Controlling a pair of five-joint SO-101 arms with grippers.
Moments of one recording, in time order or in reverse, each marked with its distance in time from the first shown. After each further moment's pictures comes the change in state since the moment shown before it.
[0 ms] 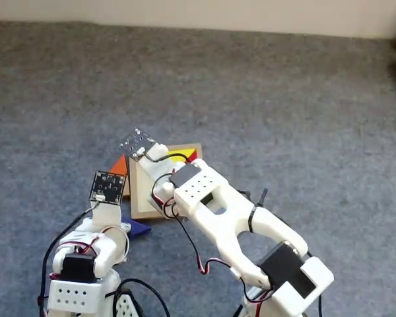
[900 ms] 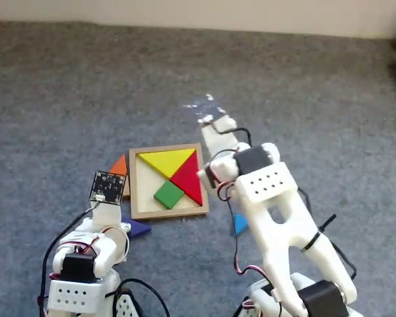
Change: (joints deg) left arm 0.0 0.0 0.0 0.0 0.0; right arm 19.9 -22.1 -0.1 23.6 1.3
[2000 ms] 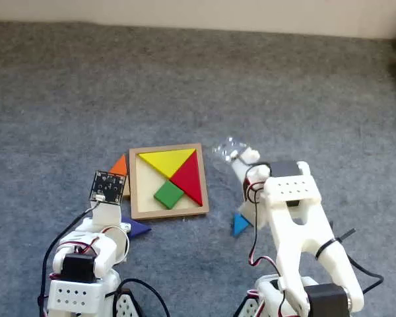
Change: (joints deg) left arm 0.0 0.0 0.0 0.0 0.0; right arm 15.0 -0.4 18.6 -2.3 30.9
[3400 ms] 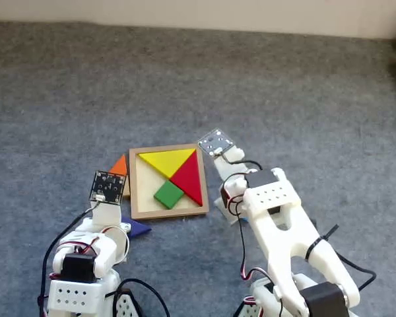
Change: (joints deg) left arm 0.0 0.0 0.0 0.0 0.0; right arm -10.3 0.0 2.4 -13.2 -21.2
